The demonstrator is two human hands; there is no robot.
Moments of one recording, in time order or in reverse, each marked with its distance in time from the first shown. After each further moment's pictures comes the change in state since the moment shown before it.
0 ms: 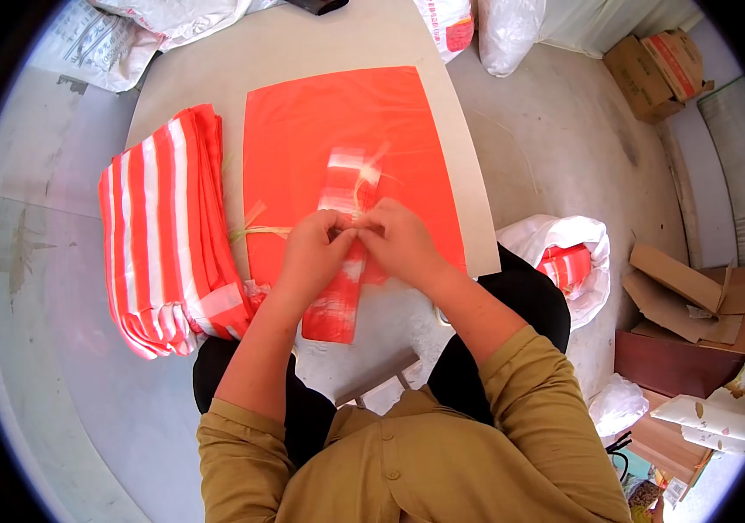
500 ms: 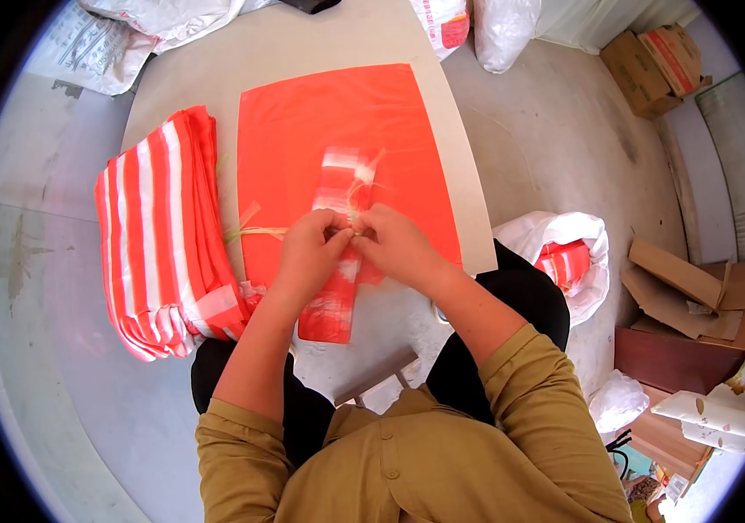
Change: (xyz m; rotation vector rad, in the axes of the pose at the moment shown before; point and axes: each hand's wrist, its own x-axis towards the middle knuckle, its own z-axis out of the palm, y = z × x) left_hand 0.002 -0.003 0.003 -0.047 -0.010 -0.005; right_hand -0.001 -0.002 -0.007 -0.069 -0.134 0.028
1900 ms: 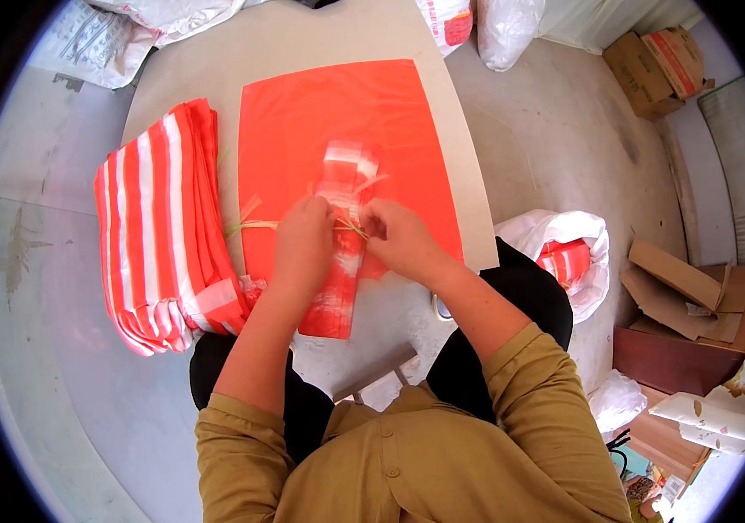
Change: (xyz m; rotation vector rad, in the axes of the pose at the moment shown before) left_hand 0.005 -0.010 -0.002 0.506 0.207 0.247; right_hand -0.002 0.007 0.000 0.220 -0.010 0.036
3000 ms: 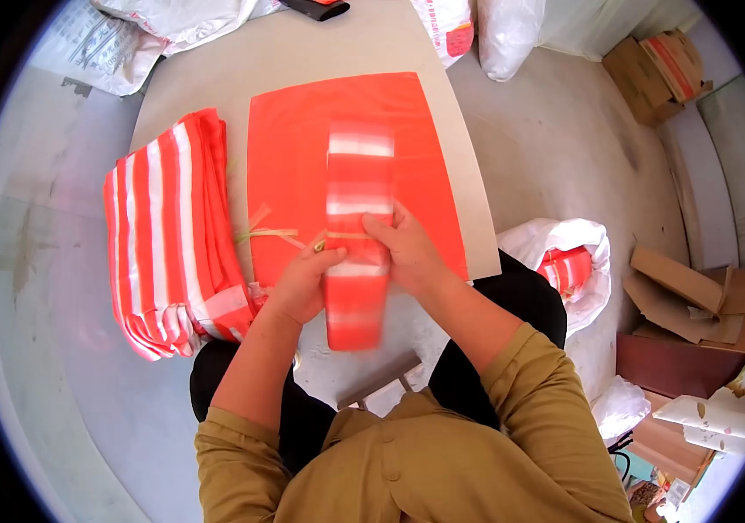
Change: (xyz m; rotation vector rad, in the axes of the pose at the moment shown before) left_hand -0.029 0.011 -0.028 -1.515 -0.365 -0.774; right_hand 0.000 -0.023 0.017 1.056 0.025 0.161
